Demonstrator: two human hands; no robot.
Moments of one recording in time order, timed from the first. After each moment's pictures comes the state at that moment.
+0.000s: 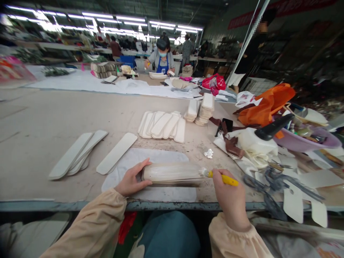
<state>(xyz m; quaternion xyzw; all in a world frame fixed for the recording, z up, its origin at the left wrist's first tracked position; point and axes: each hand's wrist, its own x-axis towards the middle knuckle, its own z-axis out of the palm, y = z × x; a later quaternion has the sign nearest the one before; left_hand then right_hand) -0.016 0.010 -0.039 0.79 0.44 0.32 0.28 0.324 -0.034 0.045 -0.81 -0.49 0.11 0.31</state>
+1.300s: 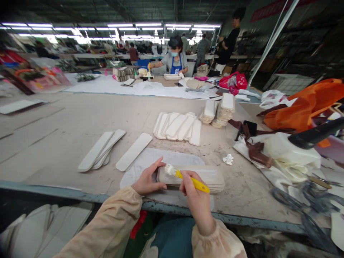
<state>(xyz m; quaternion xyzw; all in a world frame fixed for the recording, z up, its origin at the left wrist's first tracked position) -0.013 0.009 -0.038 0.74 0.45 0.34 0.36 0.201 -0.030 0.023 -0.59 -0.50 0.42 0.47</state>
